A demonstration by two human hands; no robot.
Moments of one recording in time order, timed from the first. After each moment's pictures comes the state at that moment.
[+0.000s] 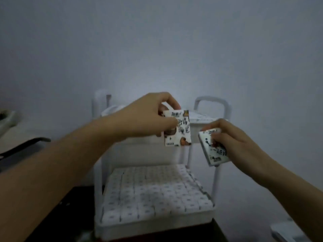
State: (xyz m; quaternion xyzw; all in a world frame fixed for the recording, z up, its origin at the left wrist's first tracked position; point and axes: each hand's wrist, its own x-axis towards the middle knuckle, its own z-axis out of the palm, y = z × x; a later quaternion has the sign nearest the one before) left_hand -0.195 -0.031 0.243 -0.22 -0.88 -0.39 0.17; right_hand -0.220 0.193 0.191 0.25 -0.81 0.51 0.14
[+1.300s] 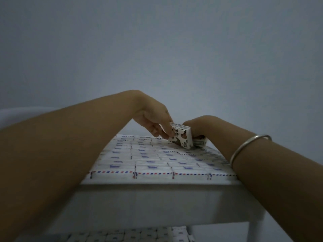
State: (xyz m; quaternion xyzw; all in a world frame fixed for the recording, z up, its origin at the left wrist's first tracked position) left_hand -0.440 -0.029 0.321 -0.10 -0.94 -0.31 -0.08; right_hand -0.492 0.103 0.300 0.19 -0.98 -0.04 0.00
